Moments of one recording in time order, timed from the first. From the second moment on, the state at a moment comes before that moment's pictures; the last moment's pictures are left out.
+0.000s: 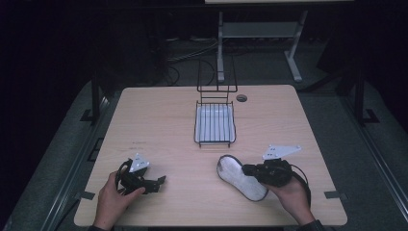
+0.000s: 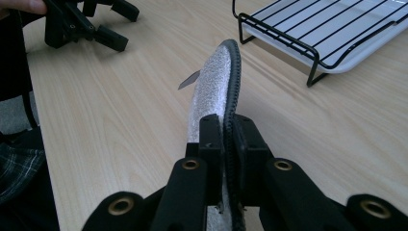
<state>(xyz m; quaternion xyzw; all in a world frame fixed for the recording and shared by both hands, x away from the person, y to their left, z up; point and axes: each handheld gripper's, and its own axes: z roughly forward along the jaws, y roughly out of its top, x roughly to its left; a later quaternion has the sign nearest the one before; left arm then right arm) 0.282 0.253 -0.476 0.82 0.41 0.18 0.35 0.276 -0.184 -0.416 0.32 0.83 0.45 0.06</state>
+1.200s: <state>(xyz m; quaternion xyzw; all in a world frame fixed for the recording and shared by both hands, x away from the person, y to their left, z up) 0.282 0.253 -0.476 0.82 0.41 0.18 0.35 0.288 -0.203 -0.397 0.34 0.82 0.46 0.09</state>
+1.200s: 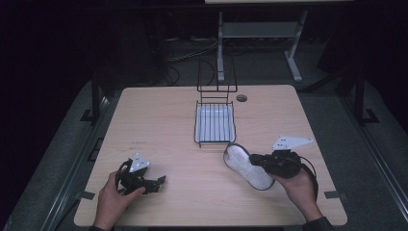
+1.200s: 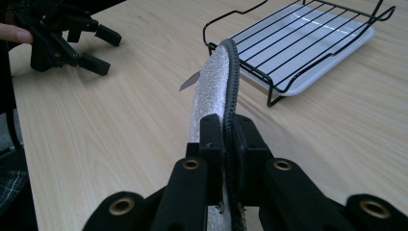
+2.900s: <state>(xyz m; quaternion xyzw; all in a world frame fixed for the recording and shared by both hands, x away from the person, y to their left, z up) 0.282 0.253 -0.476 0.82 0.41 0.18 0.35 0.345 -0.220 -0.366 0.37 0.77 0.51 0.12</state>
